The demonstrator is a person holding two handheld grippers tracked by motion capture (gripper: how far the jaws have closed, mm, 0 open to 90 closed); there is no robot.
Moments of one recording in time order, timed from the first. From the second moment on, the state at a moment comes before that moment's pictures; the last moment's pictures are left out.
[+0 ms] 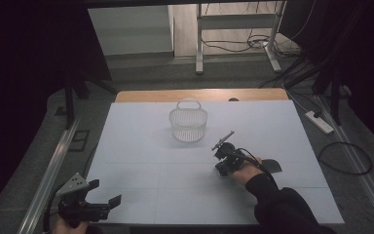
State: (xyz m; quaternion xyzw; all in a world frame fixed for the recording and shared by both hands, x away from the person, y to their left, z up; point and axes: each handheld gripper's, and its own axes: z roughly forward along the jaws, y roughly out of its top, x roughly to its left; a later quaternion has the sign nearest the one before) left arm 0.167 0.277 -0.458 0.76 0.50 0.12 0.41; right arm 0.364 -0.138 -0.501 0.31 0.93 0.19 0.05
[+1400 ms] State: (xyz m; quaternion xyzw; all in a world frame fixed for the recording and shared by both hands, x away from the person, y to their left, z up) left arm 0.167 0.276 -0.458 0.76 0.50 0.12 0.41; right arm 0.313 -0.208 -0.498 0.33 0.93 0.18 0.02
